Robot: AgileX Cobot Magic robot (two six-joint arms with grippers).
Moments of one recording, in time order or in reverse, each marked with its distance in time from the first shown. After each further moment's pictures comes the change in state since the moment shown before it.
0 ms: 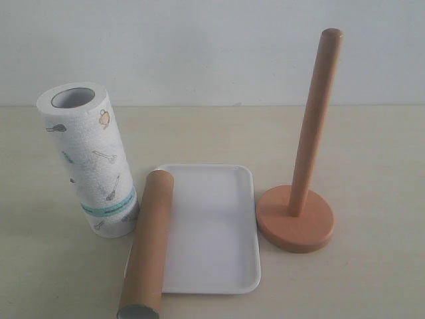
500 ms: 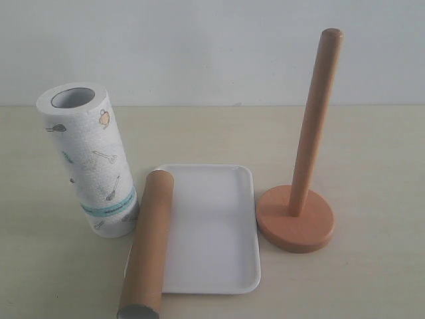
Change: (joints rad) left arm 0.000 0.000 0.000 0.000 -0.400 0.000; right arm 0.000 0.000 0.000 0.000 0.000 0.000
